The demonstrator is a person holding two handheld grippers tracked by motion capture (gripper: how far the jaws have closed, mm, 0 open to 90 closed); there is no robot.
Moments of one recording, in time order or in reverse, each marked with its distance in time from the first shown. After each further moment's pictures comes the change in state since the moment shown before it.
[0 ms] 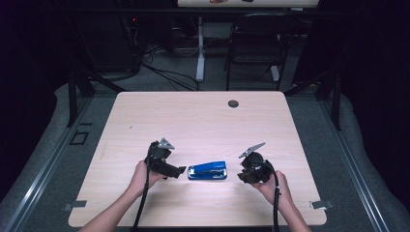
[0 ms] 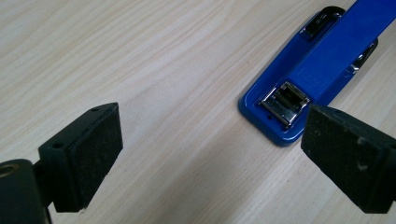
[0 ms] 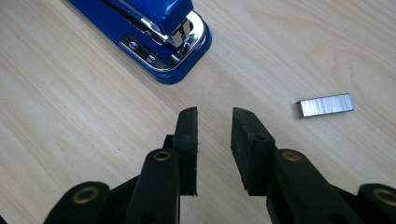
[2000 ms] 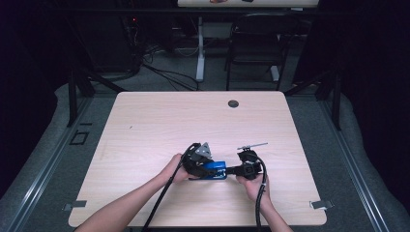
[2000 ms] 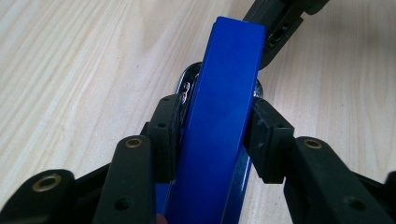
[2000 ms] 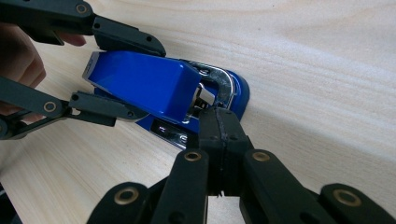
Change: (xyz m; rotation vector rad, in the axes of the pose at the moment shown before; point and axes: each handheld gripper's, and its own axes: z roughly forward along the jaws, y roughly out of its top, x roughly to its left) left arm -0.057 0.050 0.064 0.009 -0.274 0.438; right arm -0.010 0.007 0.048 -0.150 0.251 0.415
